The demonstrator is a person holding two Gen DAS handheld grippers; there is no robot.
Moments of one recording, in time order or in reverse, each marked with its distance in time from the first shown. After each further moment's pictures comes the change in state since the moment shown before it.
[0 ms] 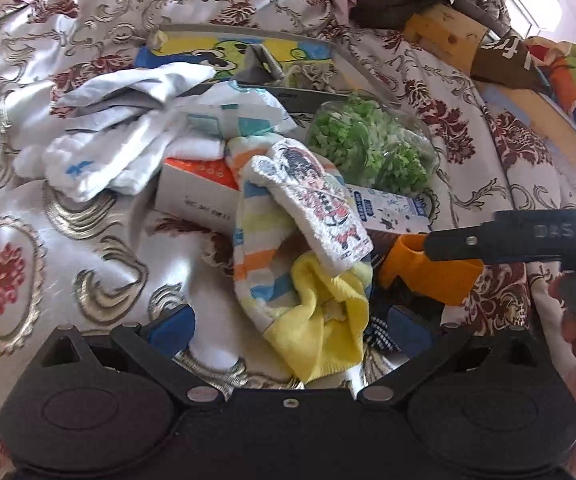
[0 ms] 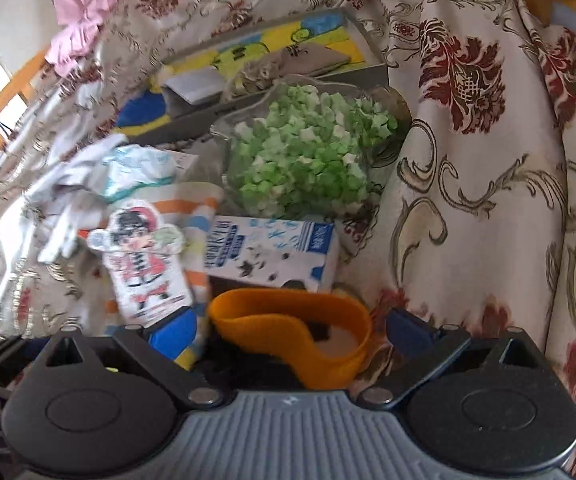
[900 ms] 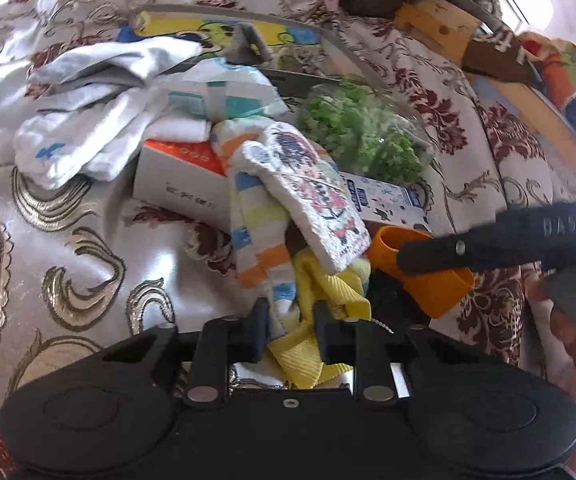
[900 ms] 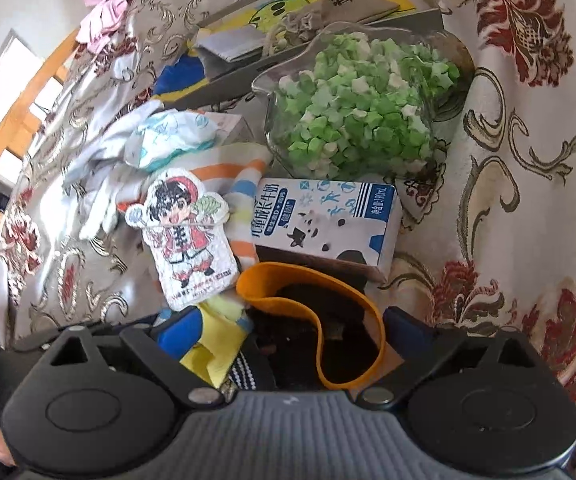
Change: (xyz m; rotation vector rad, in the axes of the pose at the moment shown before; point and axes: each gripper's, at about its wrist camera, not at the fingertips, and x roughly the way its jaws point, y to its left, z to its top) left arm 0.016 0.011 0.000 -0.019 0.041 -0.066; right arm 0.019 0.002 0.002 0.013 0.132 0.183
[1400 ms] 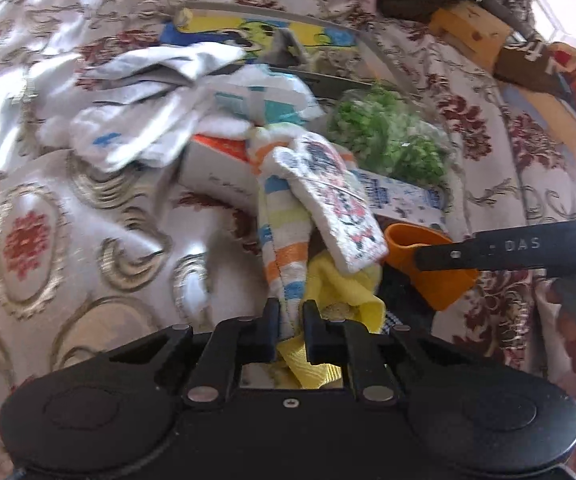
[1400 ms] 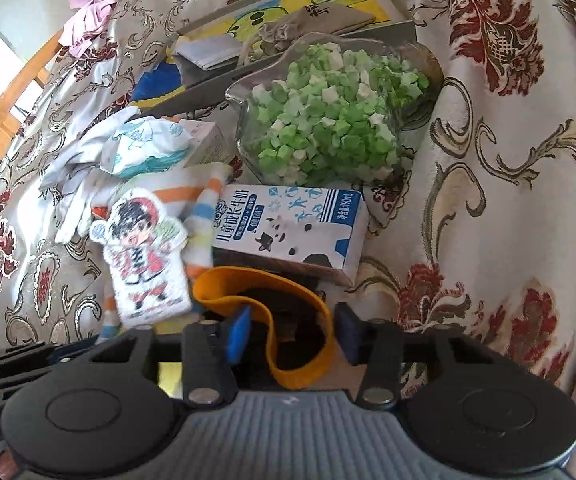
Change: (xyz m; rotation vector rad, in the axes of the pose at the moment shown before) left arm -0.028 -0.004 -0.005 -0.059 0.020 0.127; right arm -0.005 -0.006 -0.006 0.007 -0.036 -0.074
